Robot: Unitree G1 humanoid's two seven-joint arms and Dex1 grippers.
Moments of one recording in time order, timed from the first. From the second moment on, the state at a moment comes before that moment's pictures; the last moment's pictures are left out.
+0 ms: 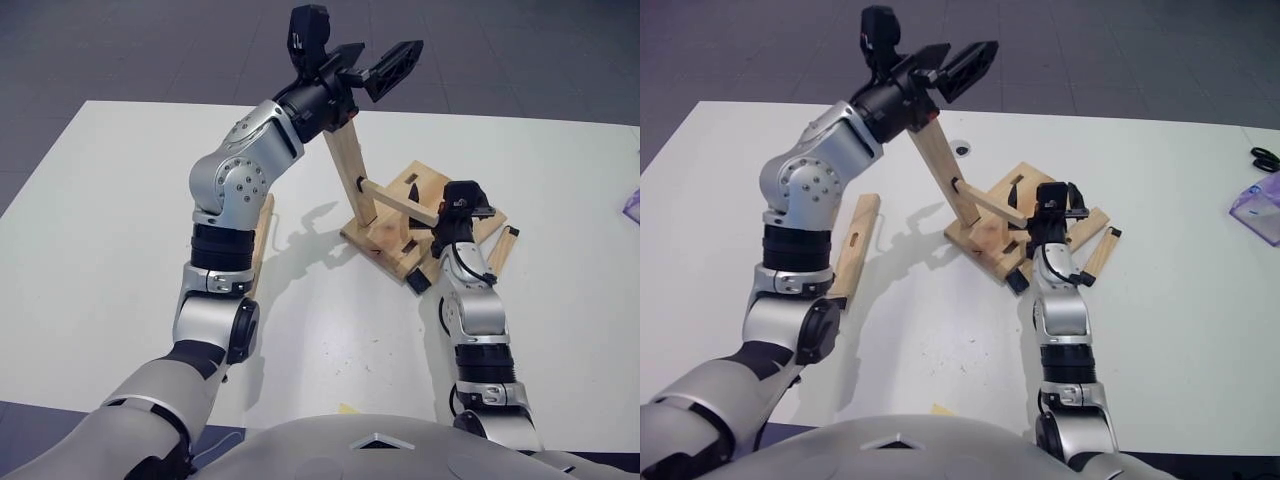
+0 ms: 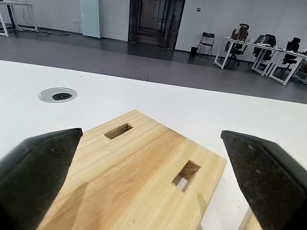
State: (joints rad) left arm -0.84 0.02 0.08 0.13 -0.68 0.68 -0.32; right arm -0.17 -0.07 -0.04 -0.01 -0.04 0.28 -0.09
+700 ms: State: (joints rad) left arm -0.78 0.09 0.21 -0.06 -0.76 0.80 -0.17; right arm -0.19 -0.15 0.07 0.02 -0.13 0.45 -0.01
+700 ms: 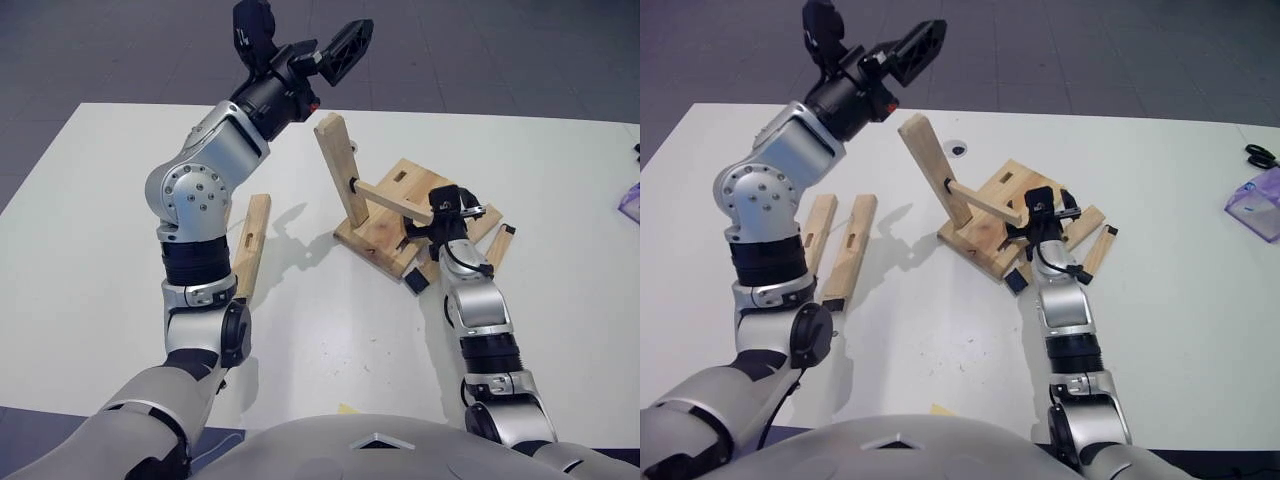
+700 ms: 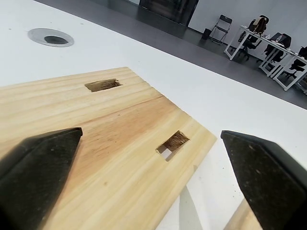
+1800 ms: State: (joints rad) left arm -0.62 0.18 0.24 -0.38 -0.71 0.82 -0.10; right arm -0.15 -0.09 0.14 -0.03 -0.13 0.44 0.00
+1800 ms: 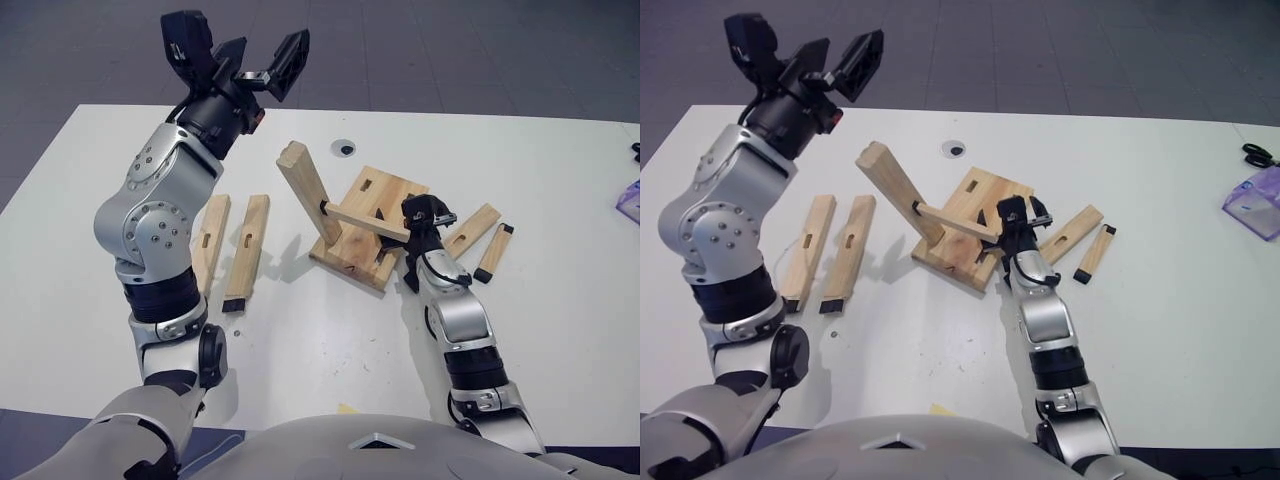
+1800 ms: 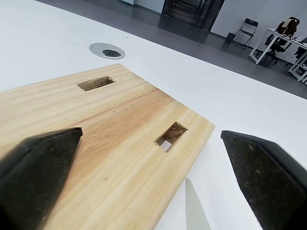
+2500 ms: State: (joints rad) left arm -0.58 0.11 0.03 -0.18 -0.53 0.62 -0.15; right arm -0.14 -0.11 0.17 -0.05 -0.15 0.45 0.03
